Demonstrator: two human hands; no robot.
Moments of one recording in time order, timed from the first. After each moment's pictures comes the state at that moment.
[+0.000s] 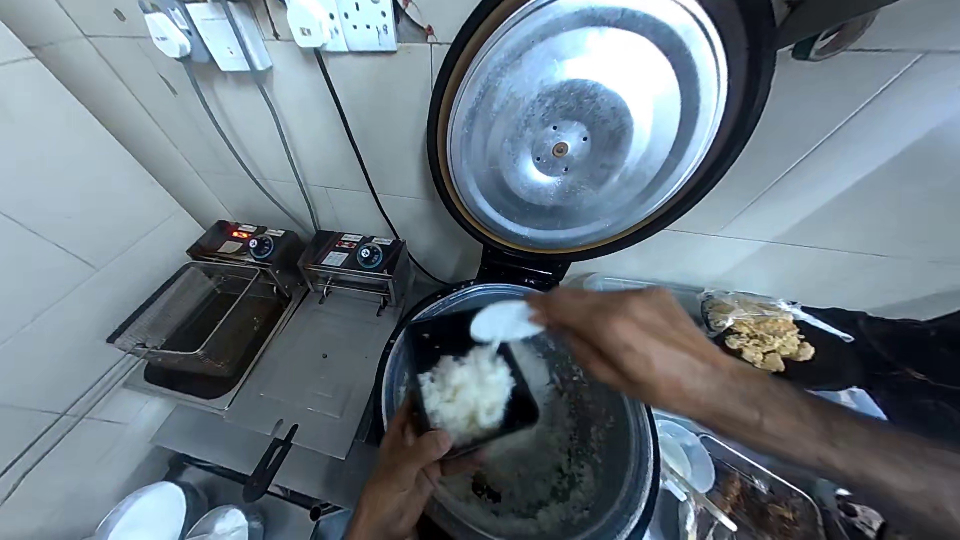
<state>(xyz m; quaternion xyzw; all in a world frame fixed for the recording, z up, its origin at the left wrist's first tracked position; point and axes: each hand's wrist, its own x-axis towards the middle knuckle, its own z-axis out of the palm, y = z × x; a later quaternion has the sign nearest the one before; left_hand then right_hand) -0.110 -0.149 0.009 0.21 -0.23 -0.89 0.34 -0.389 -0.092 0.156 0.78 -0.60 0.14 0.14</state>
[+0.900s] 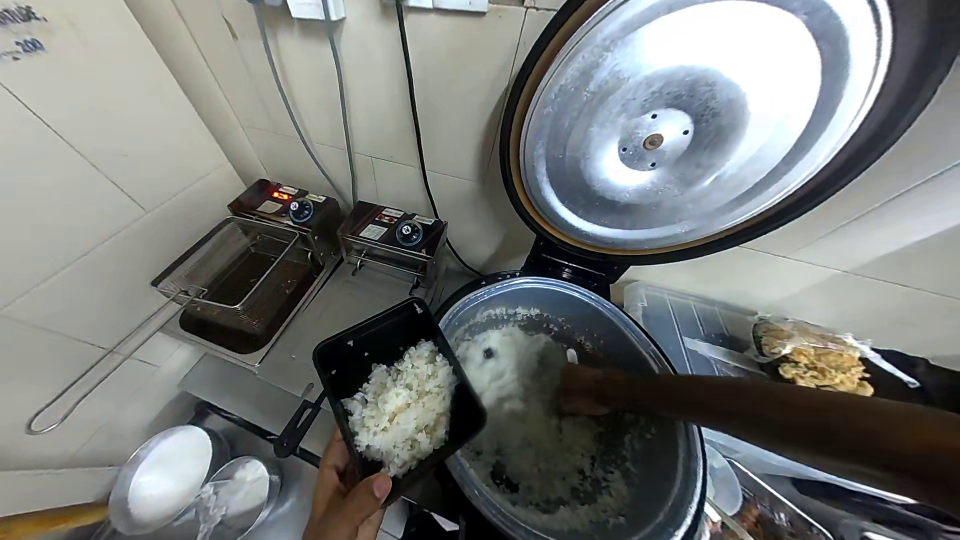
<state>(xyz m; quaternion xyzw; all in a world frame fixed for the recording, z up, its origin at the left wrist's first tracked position) -0.001 -0.144 -0.015 0.15 -0.29 -0.79 0.53 -0.427 -0.147 -0.073 0.70 -0.52 -0.37 -0.34</state>
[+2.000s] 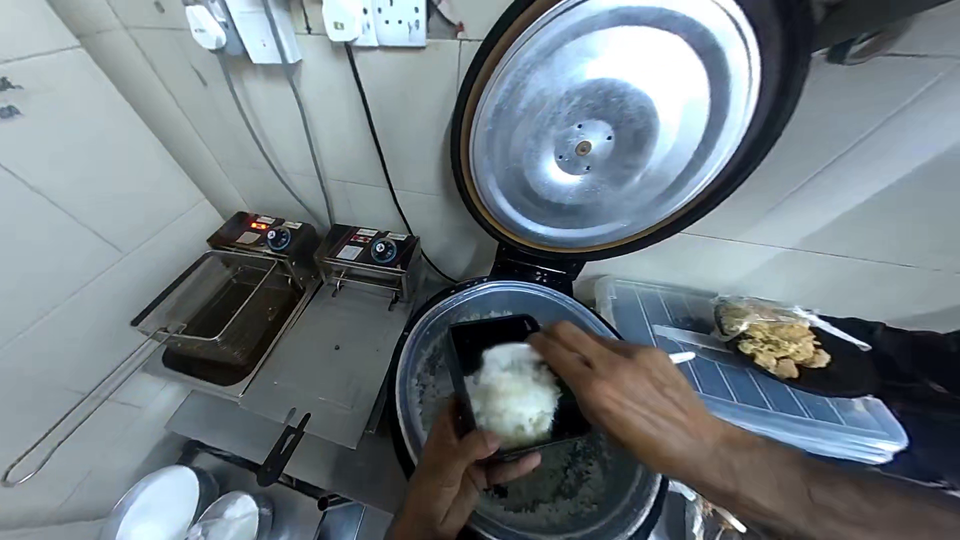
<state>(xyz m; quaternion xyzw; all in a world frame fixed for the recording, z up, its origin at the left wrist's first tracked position) -0.129 -0.126 0.012 0.18 -0.17 -0.93 0.29 -0.348 -0.067 0.125 0.74 -0.64 0.09 0.18</state>
